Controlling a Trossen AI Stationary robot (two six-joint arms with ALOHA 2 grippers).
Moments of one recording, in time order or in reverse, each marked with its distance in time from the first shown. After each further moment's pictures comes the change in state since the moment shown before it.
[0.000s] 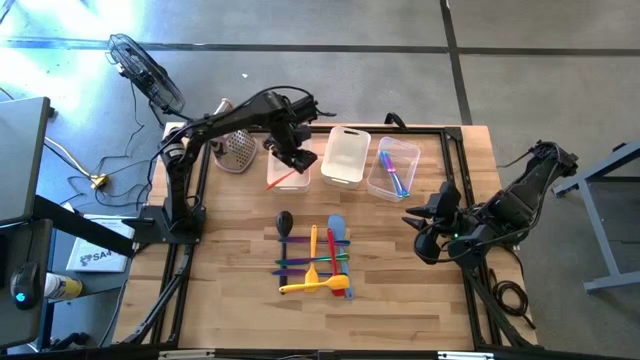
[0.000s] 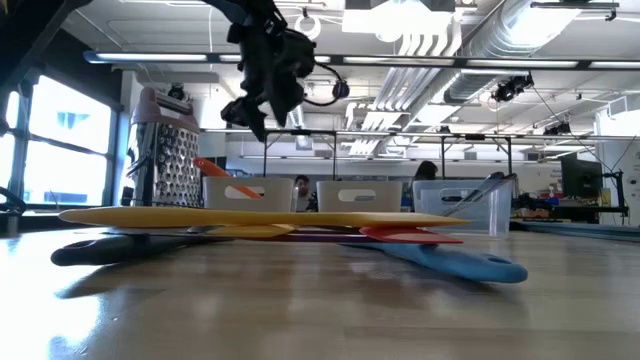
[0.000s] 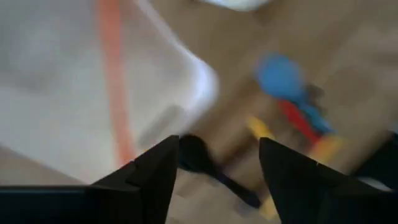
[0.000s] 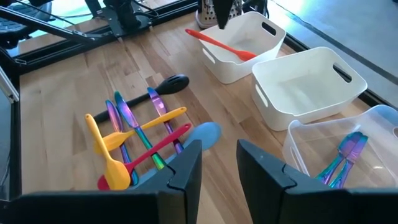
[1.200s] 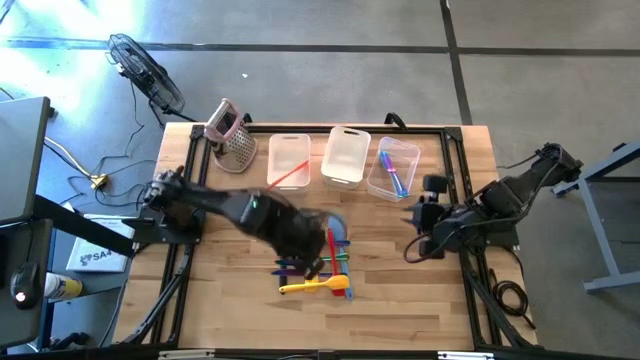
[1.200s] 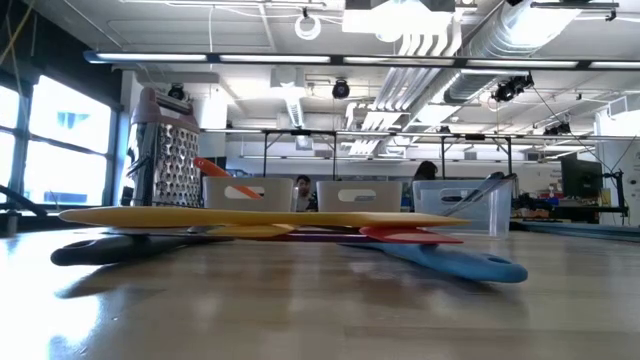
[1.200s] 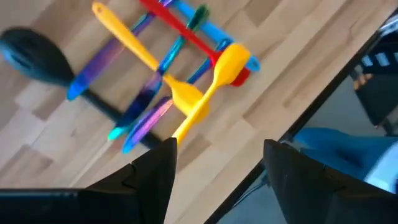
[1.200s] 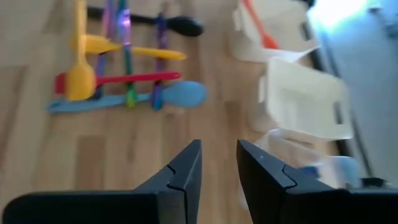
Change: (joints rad) left arm -0.867 -0.048 0.207 -0.002 -0.435 -0.789; right arm -0.161 -0.001 0.000 -0.011 -0.266 -0.652
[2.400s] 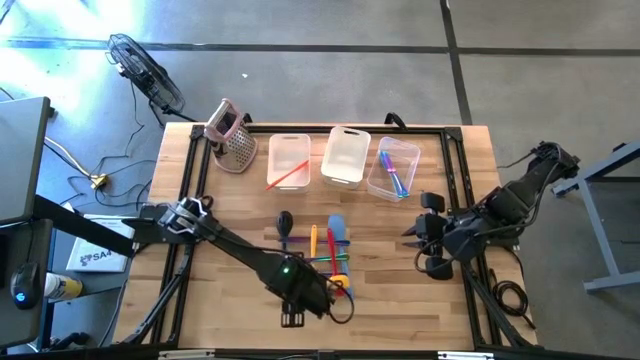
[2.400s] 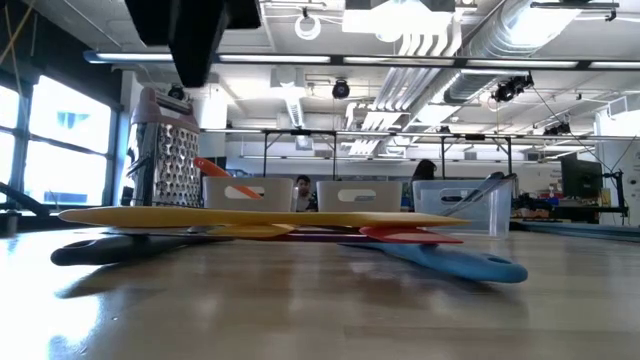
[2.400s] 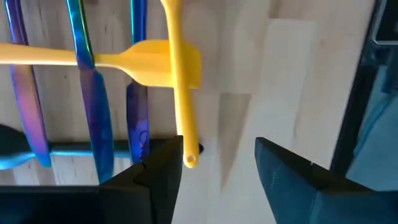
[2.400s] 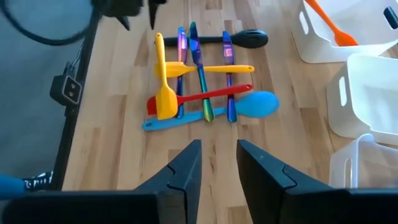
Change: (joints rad) left arm -0.150 0.249 -0.059 0.057 0.012 0.609; right arm 0.111 0.000 0.000 0.135 -0.134 0.189
